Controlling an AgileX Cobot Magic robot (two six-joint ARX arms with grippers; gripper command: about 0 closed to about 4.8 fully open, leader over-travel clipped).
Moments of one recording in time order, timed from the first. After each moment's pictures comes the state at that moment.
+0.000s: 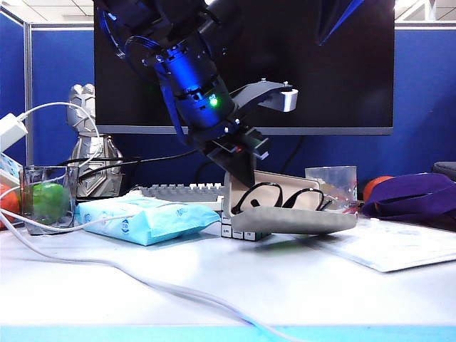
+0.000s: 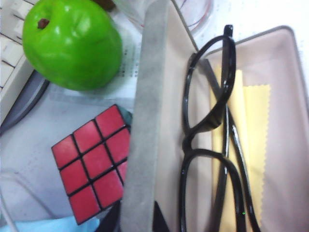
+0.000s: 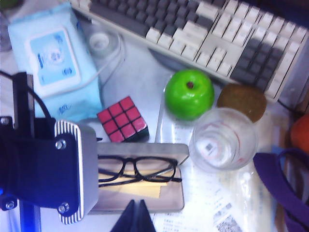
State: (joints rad) left arm -0.73 1.88 1.34 -0.22 -0.06 0.46; right arm 0.40 1.53 1.70 -0.97 -0.11 -0.08
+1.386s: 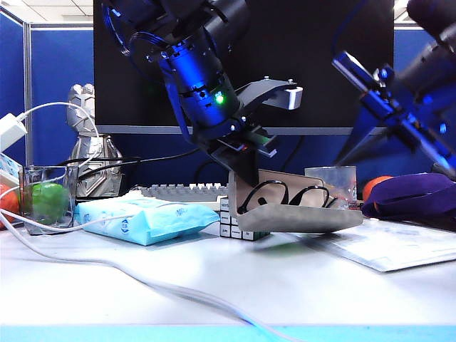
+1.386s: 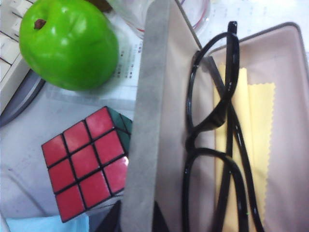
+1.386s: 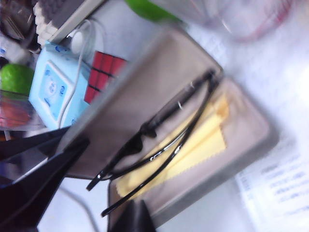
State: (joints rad) left arm -0.76 1.88 1.34 -0.22 -0.08 0.41; right arm 0.26 1.34 0.73 -0.07 -0.42 0.79
